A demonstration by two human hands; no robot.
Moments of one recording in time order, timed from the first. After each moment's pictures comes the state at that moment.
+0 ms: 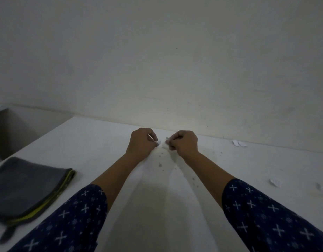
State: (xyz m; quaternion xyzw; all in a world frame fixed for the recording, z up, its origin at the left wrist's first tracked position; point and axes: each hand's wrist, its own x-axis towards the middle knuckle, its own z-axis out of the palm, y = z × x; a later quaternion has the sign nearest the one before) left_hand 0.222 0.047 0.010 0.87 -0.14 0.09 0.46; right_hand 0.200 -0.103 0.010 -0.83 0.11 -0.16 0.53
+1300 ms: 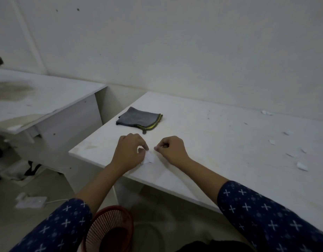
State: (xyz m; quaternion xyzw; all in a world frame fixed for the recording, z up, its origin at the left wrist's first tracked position) left_hand -0.096 0.299 0.014 0.94 -0.13 0.18 0.24; right_hand -0.076 0.135 0.006 -0.90 -0.10 -0.08 0.43
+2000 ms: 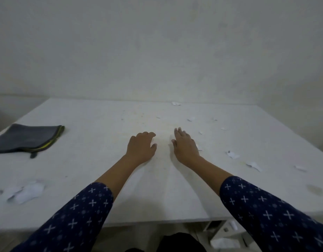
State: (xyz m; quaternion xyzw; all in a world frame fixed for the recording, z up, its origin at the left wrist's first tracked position) left_hand -0.050 -0.006 0.010 0.93 -0.31 0.06 0.18; right_hand -0.113 -0.159 0.005 -0.98 0.14 -0.09 0.12
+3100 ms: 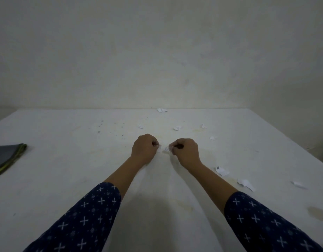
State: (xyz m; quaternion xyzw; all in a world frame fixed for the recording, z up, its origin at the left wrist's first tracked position) left_hand -0.001 -0.114 -0.001 0.90 -0.27 0.03 0.35; right_hand -0.096 -0.237 0.010 -0.85 0.20 -0.21 0.43
